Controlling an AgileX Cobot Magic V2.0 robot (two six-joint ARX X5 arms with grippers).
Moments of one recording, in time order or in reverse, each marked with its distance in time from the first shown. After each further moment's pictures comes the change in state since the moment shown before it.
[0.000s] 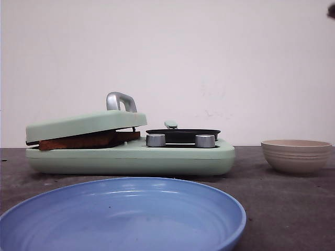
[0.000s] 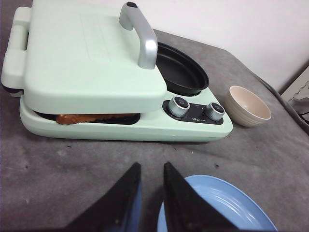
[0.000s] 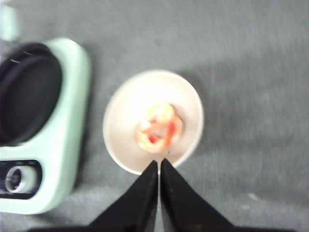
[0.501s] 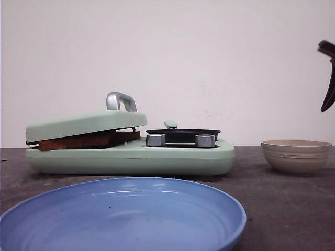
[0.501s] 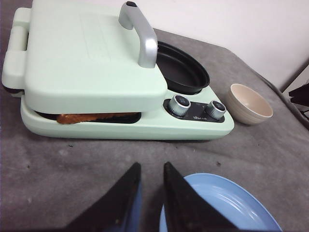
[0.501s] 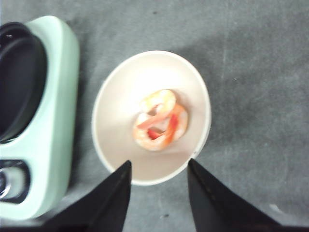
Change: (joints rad) left arm 0.000 0.000 0.000 -0.011 0.000 0.018; right arm -0.008 0.160 0.001 0.080 -0.061 0.018
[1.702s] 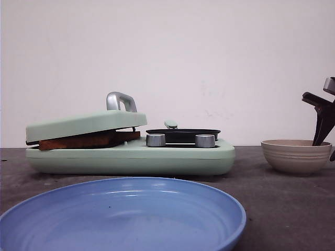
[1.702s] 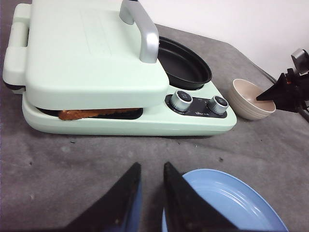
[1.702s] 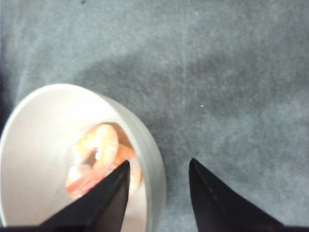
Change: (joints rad) left arm 0.000 0.000 0.000 -0.010 0.000 0.013; right arm 0.000 0.365 0.172 0.041 0.039 0.033
